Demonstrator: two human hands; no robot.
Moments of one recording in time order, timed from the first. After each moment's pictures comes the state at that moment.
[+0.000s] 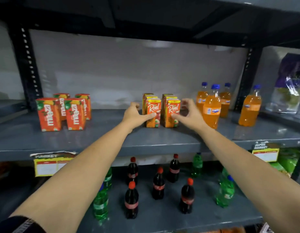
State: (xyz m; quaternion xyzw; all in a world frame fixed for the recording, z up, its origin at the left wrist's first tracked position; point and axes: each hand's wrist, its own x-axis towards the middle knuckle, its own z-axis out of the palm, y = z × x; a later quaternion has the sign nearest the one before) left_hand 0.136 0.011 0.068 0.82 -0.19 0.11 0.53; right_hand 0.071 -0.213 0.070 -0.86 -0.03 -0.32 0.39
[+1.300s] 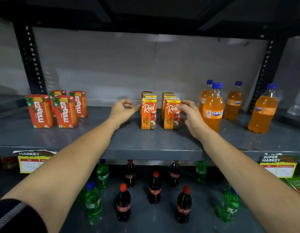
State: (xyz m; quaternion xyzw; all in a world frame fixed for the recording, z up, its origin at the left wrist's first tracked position) left_hand 0.169 0.004 0.074 0.77 -0.10 0.14 0.62; right_hand 0.091 -0.227 0.076 -0.70 0.01 -0.21 0.69
